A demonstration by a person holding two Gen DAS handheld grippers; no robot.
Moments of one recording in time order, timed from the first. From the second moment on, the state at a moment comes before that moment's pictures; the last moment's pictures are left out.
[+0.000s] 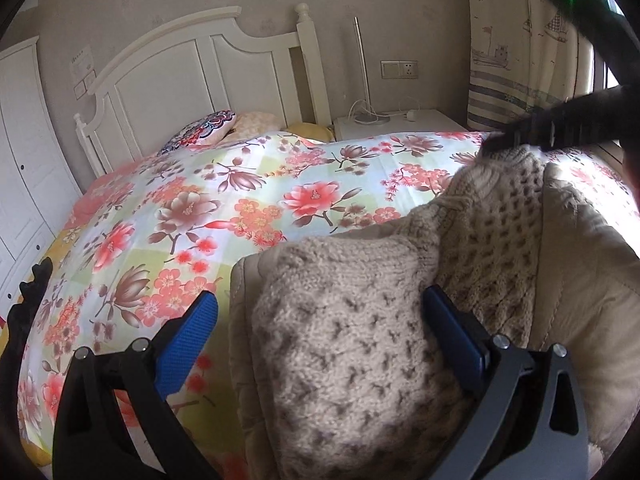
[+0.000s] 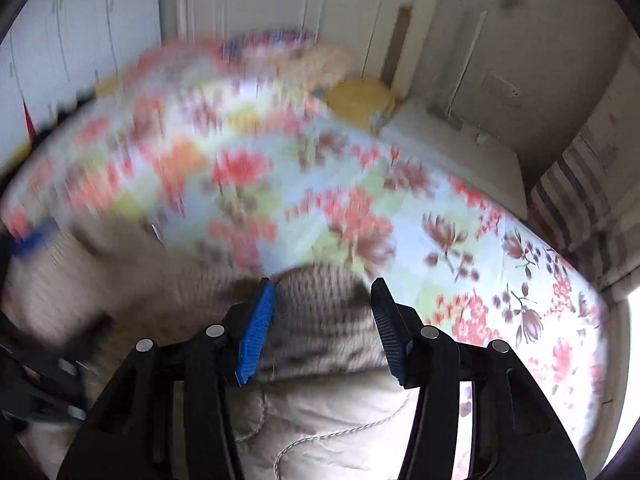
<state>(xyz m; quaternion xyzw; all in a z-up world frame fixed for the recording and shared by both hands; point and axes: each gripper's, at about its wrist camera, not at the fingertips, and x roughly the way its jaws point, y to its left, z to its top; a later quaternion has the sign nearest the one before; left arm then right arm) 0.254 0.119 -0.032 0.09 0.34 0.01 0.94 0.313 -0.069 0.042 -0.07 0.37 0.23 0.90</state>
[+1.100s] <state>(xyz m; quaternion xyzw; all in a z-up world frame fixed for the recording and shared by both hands) 0.225 0.097 0.038 0.11 0.28 0.04 0.95 0.179 -0.074 -0.016 -0.16 0.31 0.24 0.91</state>
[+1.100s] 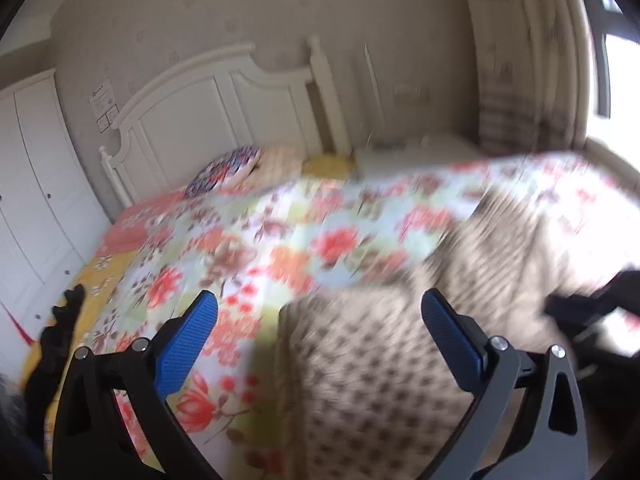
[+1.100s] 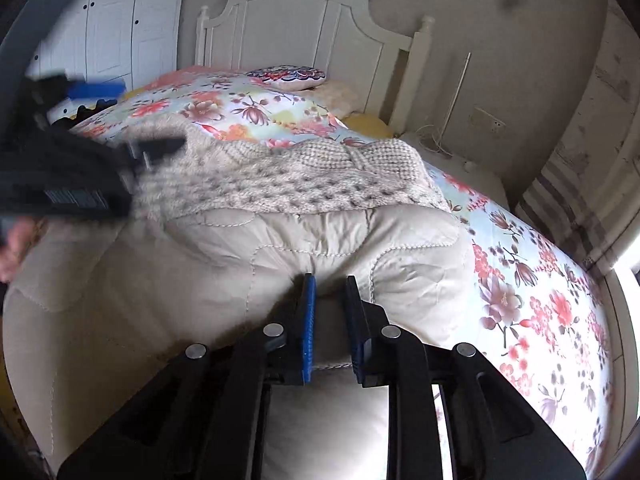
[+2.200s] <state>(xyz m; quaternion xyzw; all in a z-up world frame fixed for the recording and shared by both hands) 0.214 0.132 -0.023 0.12 0.34 0.05 0.93 0.049 -0.120 -0.050 -0.10 0.36 0.32 0.87</state>
